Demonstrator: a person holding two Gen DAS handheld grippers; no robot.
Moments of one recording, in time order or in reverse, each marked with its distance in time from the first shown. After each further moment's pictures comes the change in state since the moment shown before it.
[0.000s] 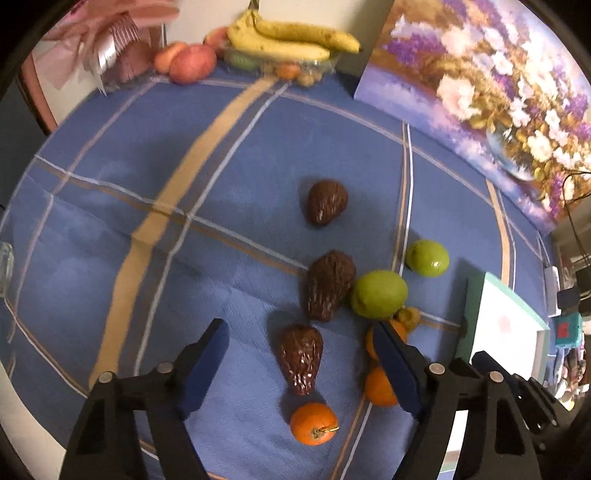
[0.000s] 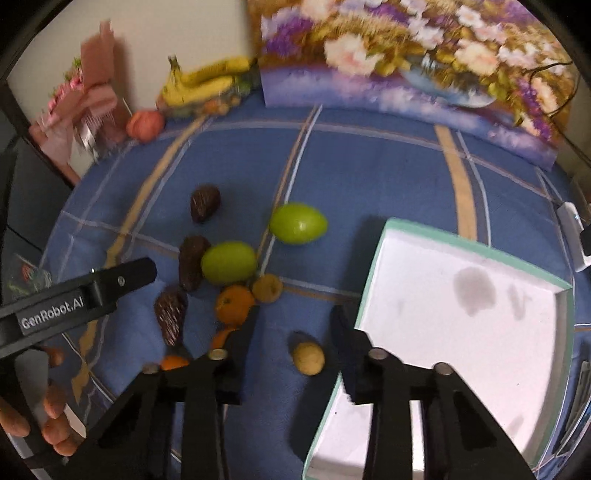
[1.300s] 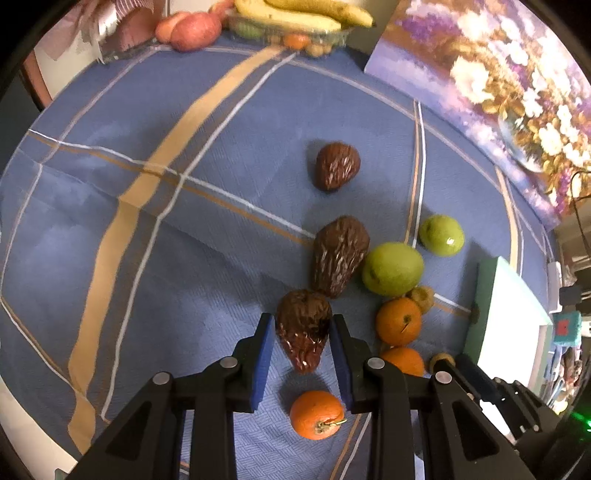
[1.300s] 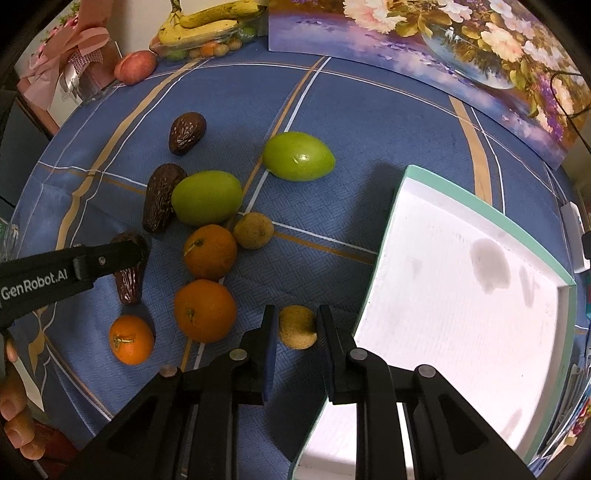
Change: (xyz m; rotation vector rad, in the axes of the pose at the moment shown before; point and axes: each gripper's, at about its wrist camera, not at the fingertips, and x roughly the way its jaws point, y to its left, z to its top) left arm 0.014 0.006 -0.007 -0.030 0.057 -0.017; right arm 0.029 0.012 -0.019 -0.085 0.089 -0.086
